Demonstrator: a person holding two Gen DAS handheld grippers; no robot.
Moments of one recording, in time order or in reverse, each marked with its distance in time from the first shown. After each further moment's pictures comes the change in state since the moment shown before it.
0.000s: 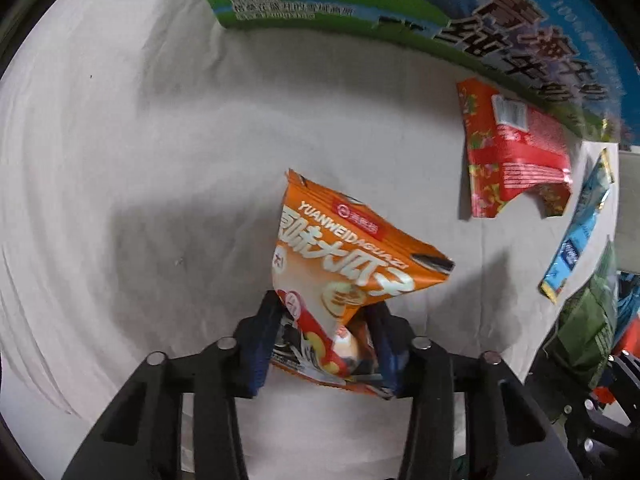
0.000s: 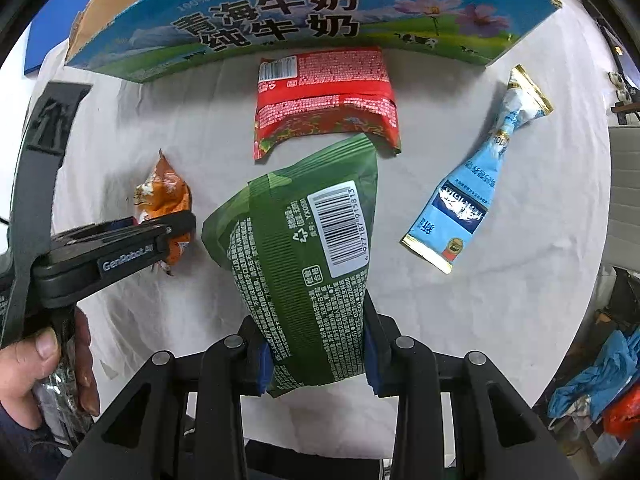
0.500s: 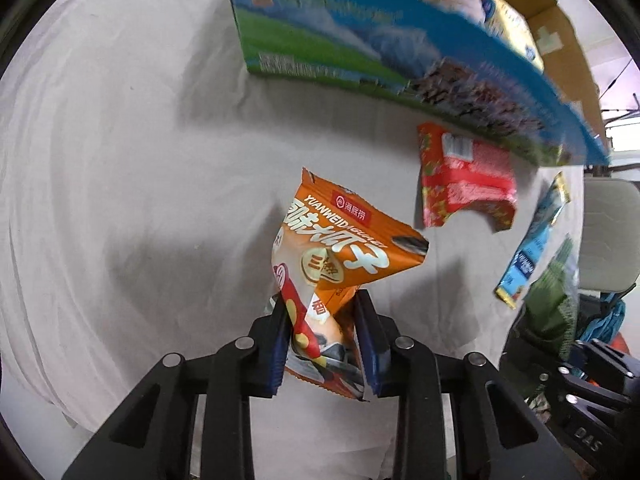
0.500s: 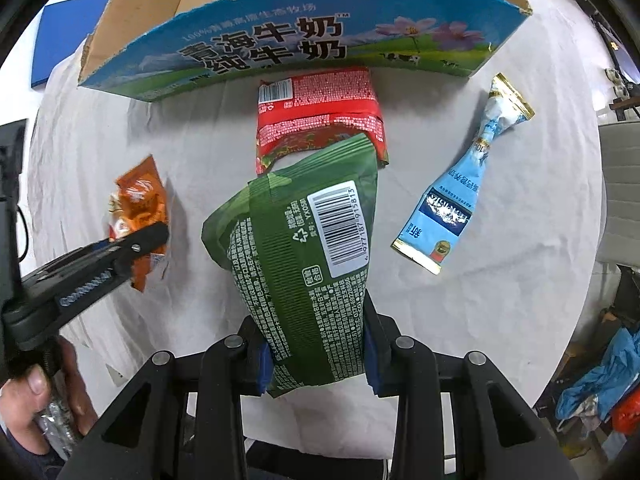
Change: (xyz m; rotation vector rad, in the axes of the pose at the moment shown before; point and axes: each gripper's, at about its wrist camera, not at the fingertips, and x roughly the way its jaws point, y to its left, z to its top) left arm -0.058 0.009 -0.023 -0.039 -0.116 -0.085; right arm -0.021 -0.007 -0.011 0.016 -0.040 0.026
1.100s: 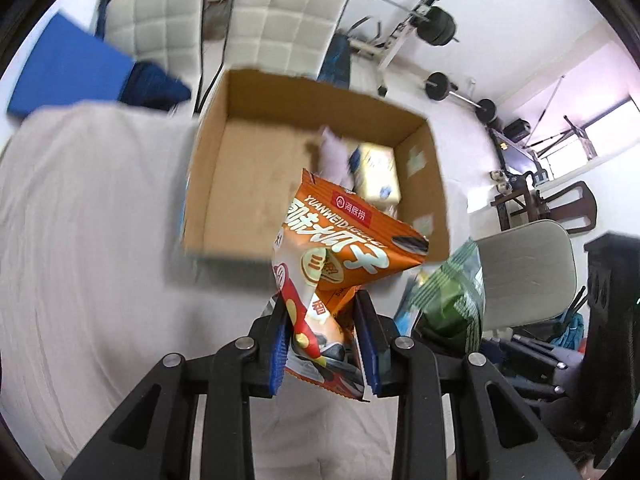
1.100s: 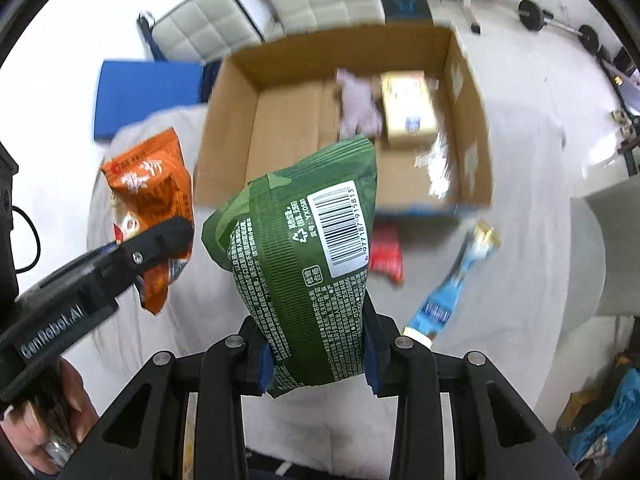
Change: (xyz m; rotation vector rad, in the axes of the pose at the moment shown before) left arm -0.192 -0.026 0.037 0.115 -0.310 -0.168; right arm -0.157 0.022 0.038 -0.043 -0.267 0.105
